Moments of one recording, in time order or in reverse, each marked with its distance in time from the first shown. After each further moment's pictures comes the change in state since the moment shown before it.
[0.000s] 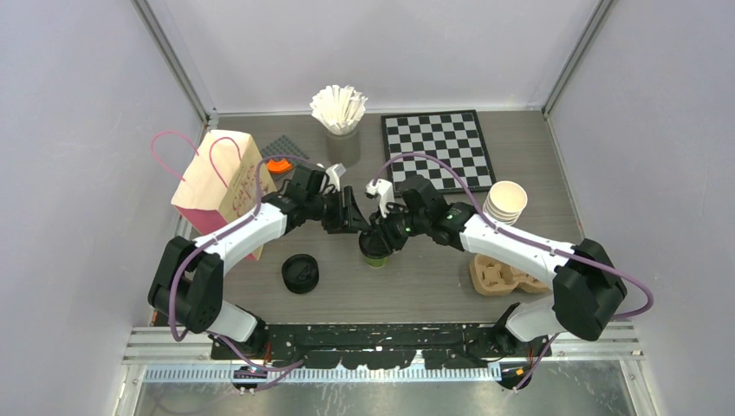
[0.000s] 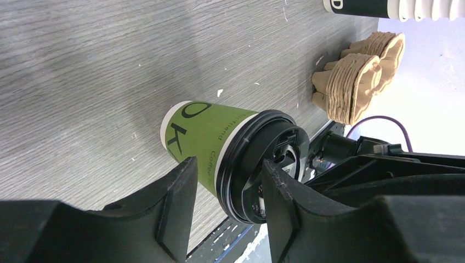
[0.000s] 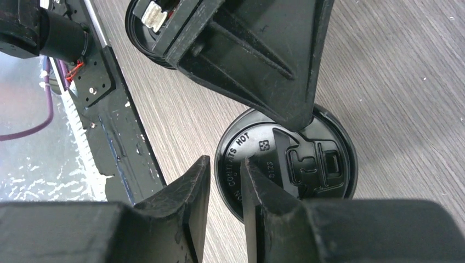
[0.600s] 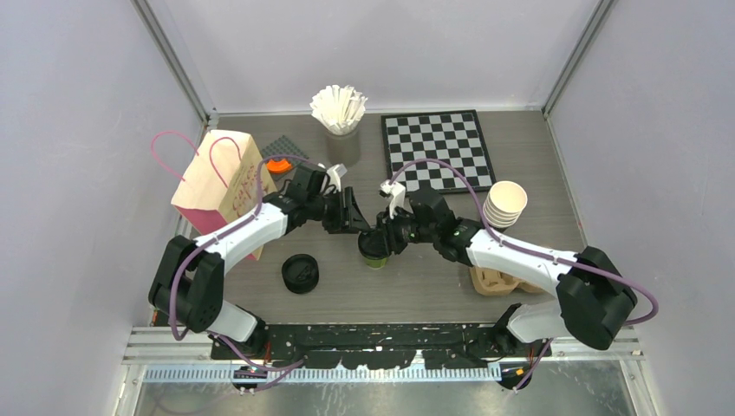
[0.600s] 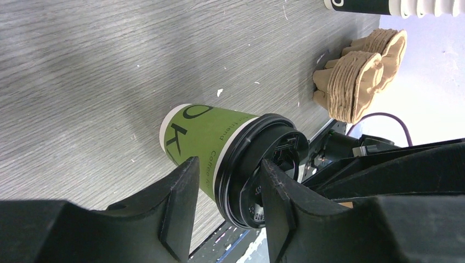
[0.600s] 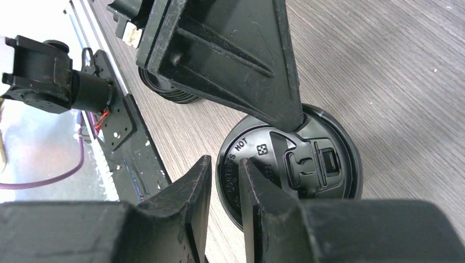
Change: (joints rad) left arm 0.000 0.006 -0.001 0.005 -0.004 0.009; right arm 0.002 -0.058 -0.188 0.288 0.051 0.232
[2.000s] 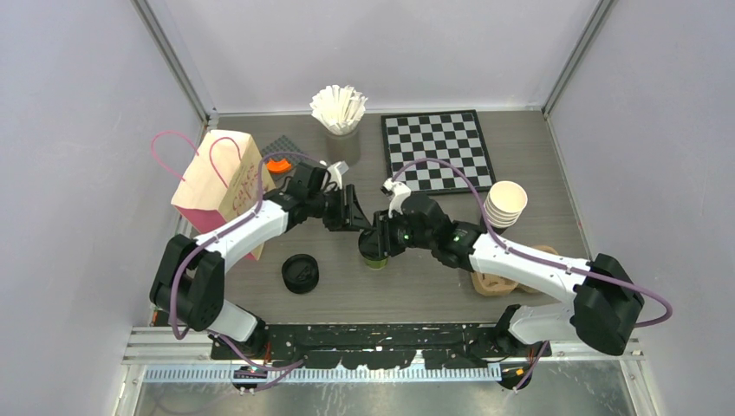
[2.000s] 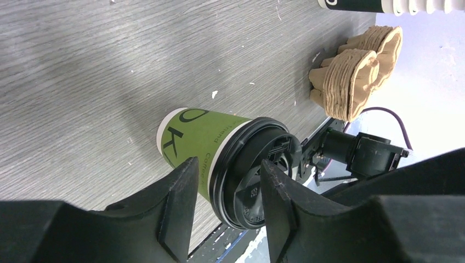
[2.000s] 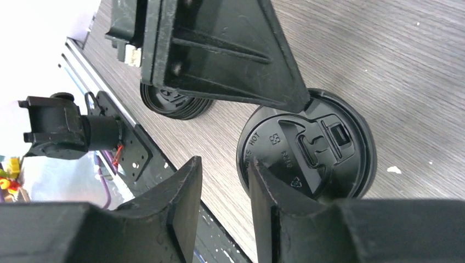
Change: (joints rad) left arm -0.001 0.004 0.020 -0.006 0.022 0.016; right arm 0.108 -0.071 0.018 -0.068 0.265 0.285
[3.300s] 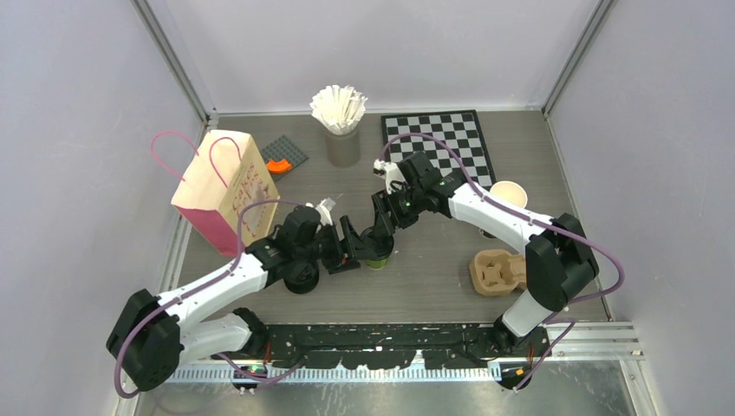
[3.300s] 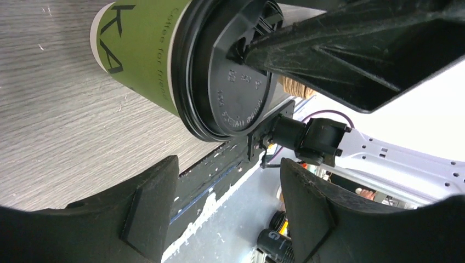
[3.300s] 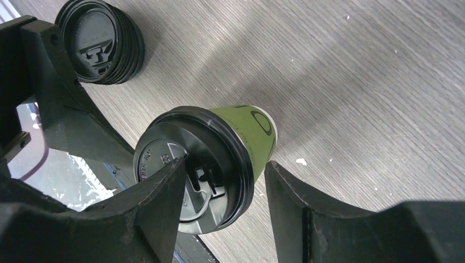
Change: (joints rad) left arm -0.192 -0.403 -0.362 0.145 -0.144 -0.454; right arm -0.248 0.325 0.400 -0.489 -0.279 -0.423
